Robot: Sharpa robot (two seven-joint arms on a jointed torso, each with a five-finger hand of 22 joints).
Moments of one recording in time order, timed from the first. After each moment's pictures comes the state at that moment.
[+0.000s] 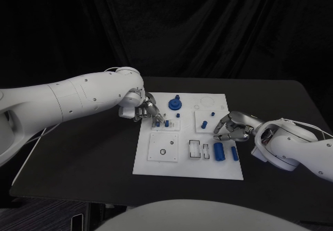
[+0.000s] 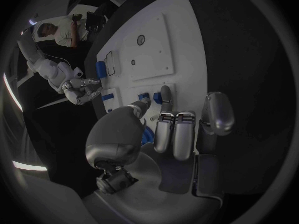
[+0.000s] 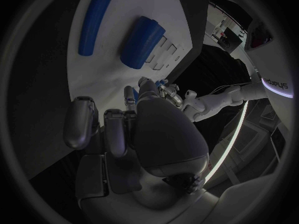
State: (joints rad) left arm 1.37 -0.56 -0.21 1.15 -0.83 0.50 -0.59; left_hand 0.89 0.01 0.33 0.18 0.12 0.96 0.06 0.19 1.12 1.47 0.00 1.57 1.31 1.47 -0.05 1.57 1.31 0.07 1.36 0.07 1.18 1.31; right arm 1.21 -0.94 -0.25 1.66 -1.20 -0.31 -0.14; right_hand 1.52 0.08 -0.23 0.29 0.56 0.93 0.08 0.39 0.14 1.43 0.03 1.50 1.40 1.47 -0.06 1.47 1.31 0.07 1.45 0.04 1.25 1.31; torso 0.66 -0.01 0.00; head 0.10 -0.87
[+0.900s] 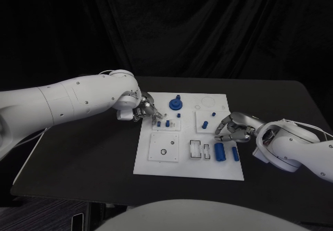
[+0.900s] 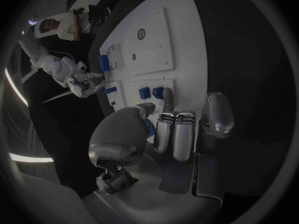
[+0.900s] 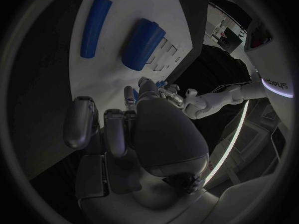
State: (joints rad) left arm 1.36 -0.63 -0.21 1.23 -0.83 0.36 -0.51; left_hand 0.99 0.07 0.26 0.28 0.39 0.91 0.07 0.27 1.19 1.47 0.01 1.57 1.31 1.46 -0.04 1.57 1.31 0.08 1.37 0.06 1.21 1.31; right arm 1.21 -0.95 -0.25 1.66 -1.20 -0.31 -0.15; right_hand 1.52 0.08 -0.23 0.29 0.56 0.93 0.08 0.39 0.14 1.43 0.03 1.50 1.40 1.47 -0.06 1.47 1.31 0.07 1.45 0.04 1.25 1.31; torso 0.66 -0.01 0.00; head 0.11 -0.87
